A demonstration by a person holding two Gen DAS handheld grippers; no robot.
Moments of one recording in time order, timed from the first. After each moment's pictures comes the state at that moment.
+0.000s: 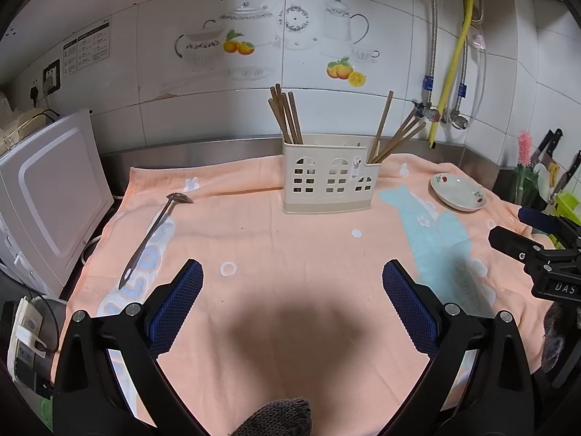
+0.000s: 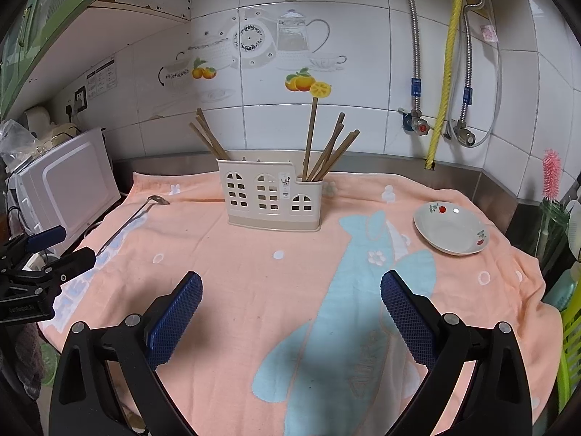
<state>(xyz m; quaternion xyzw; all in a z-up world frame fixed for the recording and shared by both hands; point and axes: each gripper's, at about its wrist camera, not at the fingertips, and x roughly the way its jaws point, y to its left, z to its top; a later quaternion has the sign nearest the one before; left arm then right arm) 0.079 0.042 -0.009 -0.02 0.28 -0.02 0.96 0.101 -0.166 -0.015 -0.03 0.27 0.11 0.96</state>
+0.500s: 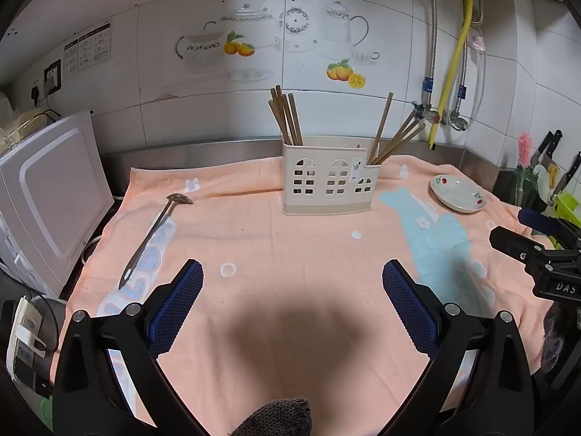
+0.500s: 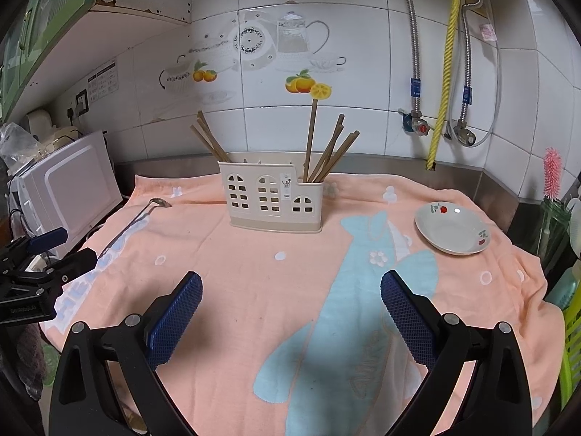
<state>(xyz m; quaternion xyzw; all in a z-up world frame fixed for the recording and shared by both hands) 0.077 0.043 -0.009 -0.02 0.28 -0.01 0.96 0.100 -0.166 -0.015 -0.02 0.27 0.11 0.96</state>
